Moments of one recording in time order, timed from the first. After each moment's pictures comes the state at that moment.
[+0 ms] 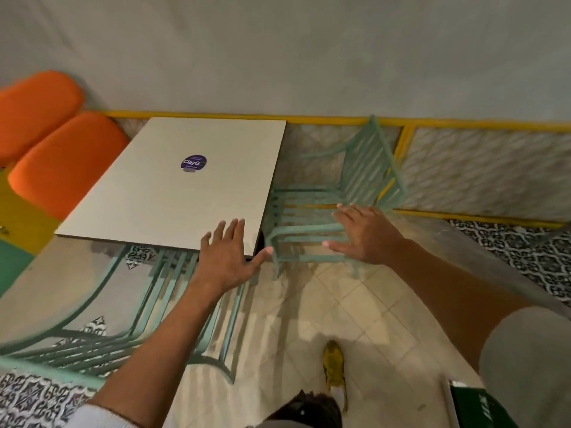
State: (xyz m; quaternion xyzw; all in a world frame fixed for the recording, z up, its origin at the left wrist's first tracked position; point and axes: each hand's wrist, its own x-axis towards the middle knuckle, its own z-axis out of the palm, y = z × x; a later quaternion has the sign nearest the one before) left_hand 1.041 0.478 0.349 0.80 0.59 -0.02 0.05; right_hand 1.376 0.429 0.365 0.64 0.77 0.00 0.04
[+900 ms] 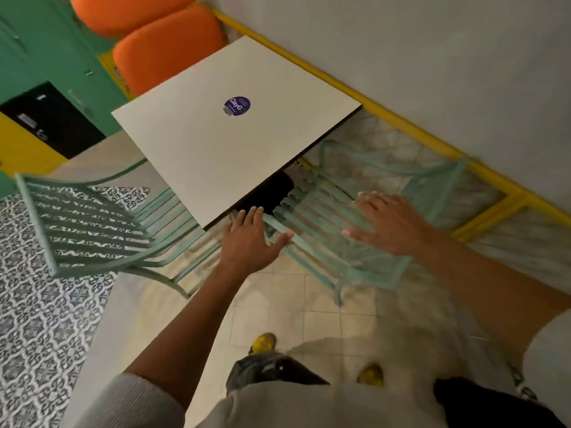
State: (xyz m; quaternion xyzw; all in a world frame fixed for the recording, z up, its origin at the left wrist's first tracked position) left_hand 1.373 0.583 0.317 0.54 0.83 -0.02 0.14; right_hand 1.658 0.752 0.328 0.35 0.93 -0.01 0.12
